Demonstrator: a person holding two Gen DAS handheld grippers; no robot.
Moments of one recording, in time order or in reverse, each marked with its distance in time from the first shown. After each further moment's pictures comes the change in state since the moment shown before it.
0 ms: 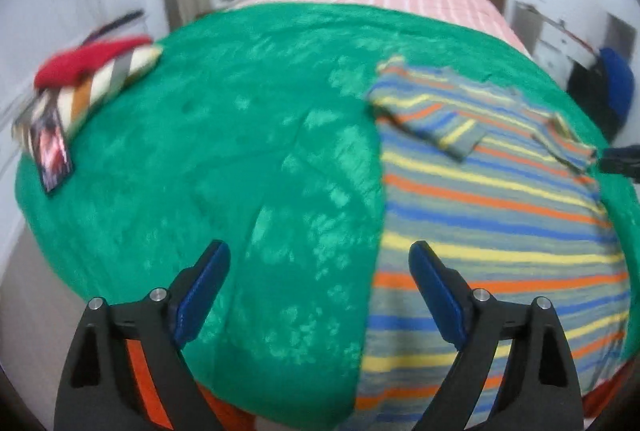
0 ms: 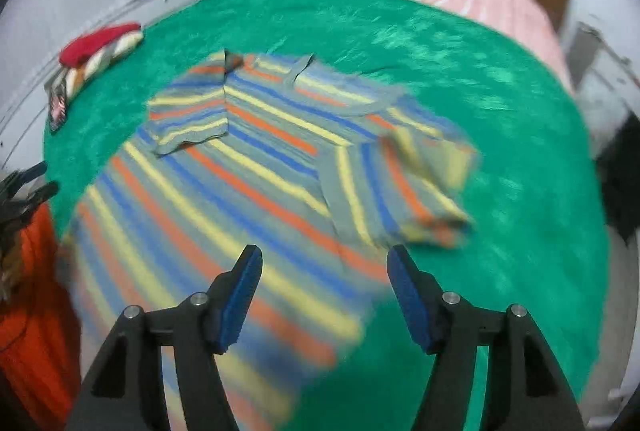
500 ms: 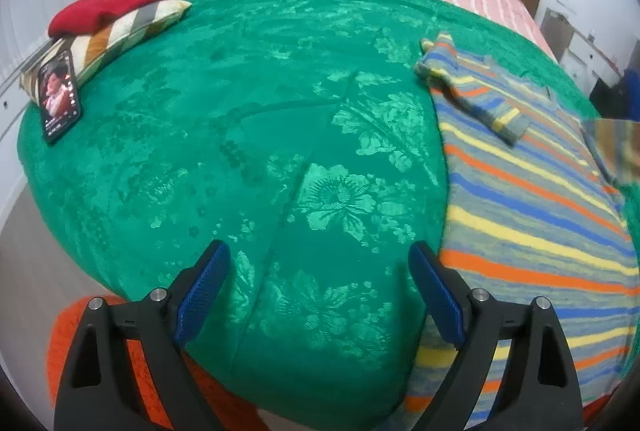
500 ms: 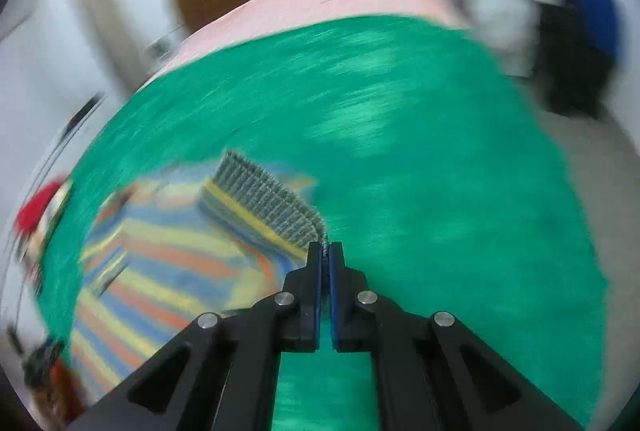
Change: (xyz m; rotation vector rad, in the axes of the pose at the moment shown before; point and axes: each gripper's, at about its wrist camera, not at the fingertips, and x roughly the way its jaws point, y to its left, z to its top) left arm 0.022 0.020 -0.018 -0.086 0.066 0.034; right arm -0.066 -0.195 -0.059 0.555 -0.191 -0.139
